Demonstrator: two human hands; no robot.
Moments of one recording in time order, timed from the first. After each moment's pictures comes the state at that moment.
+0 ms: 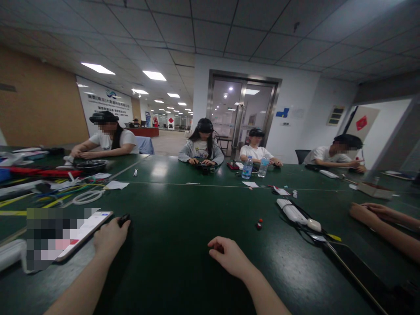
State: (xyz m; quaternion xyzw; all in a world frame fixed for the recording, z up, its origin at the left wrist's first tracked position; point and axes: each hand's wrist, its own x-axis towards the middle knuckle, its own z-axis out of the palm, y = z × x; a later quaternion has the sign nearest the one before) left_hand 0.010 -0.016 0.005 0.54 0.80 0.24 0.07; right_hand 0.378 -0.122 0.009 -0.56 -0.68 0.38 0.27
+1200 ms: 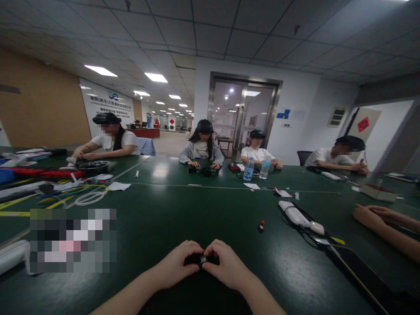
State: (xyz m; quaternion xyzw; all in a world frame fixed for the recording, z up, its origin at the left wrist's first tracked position) left_hand 0.160 -0.098 0.021 0.85 0.32 0.20 0.37; right_hand 0.354 -0.135 0.027 -0.53 -0.74 0.30 0.28
